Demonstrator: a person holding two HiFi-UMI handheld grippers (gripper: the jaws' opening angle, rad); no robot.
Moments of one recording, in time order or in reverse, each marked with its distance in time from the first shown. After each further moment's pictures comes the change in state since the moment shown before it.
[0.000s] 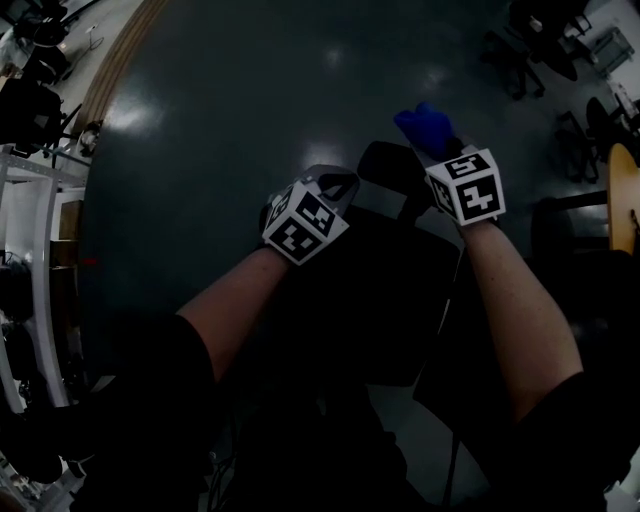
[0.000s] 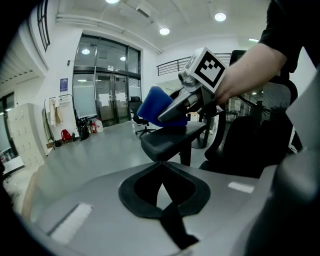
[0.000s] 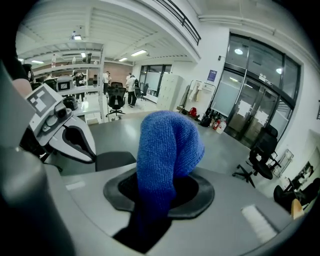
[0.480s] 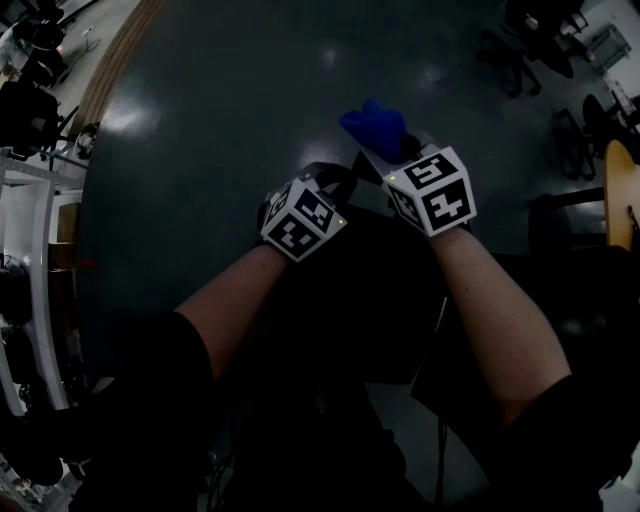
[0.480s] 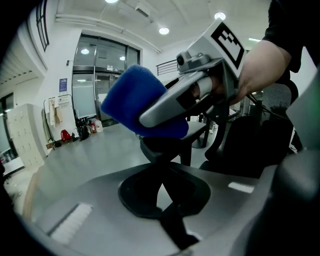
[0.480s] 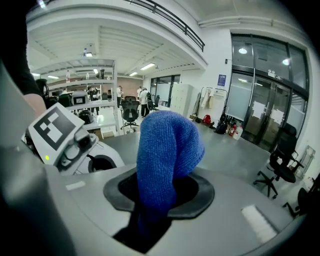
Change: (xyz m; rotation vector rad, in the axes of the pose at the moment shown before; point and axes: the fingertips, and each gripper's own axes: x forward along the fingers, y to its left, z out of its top) left arm 0.003 0.000 0.001 0.006 0.004 -0.002; right arm 0.001 0.080 0.050 0.006 -0.127 0.176
